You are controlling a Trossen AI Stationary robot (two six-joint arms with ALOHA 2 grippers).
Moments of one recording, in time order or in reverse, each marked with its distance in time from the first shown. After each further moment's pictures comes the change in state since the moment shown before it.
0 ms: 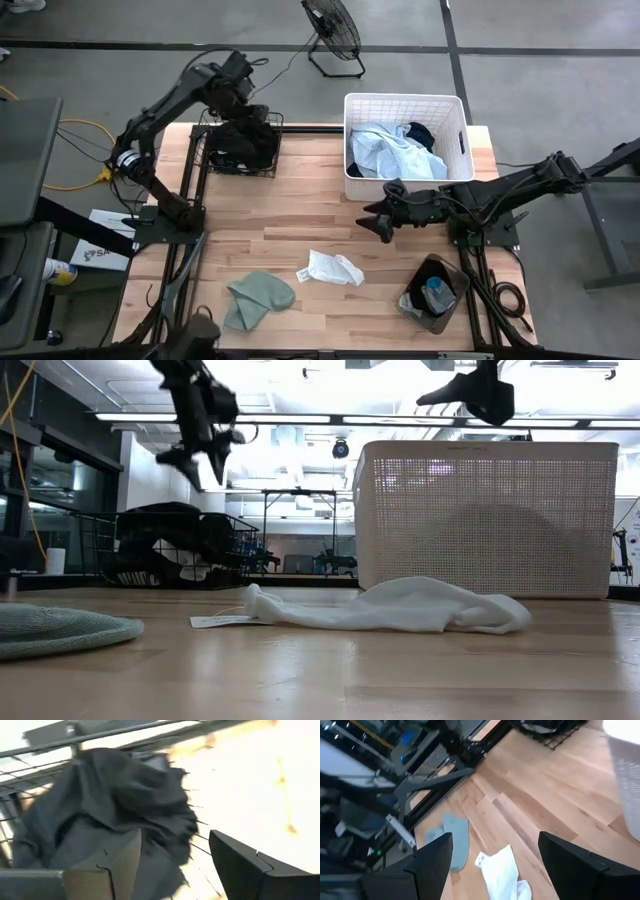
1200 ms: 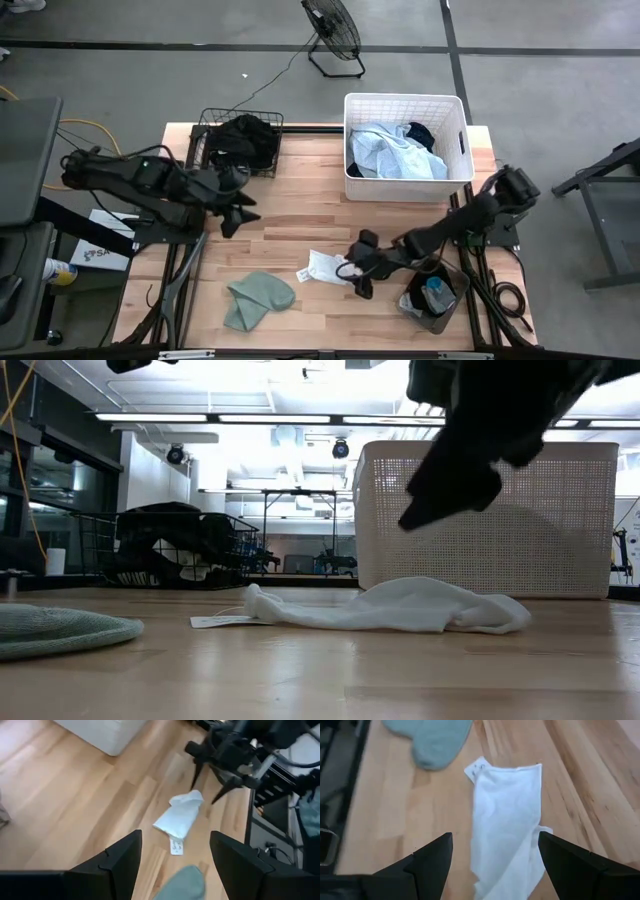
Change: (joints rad) left arm -1.184 -0.635 -0.415 0.319 -0.299 -0.371; right arm 0.200 0.544 0.000 0.254 -0.044 -0.309
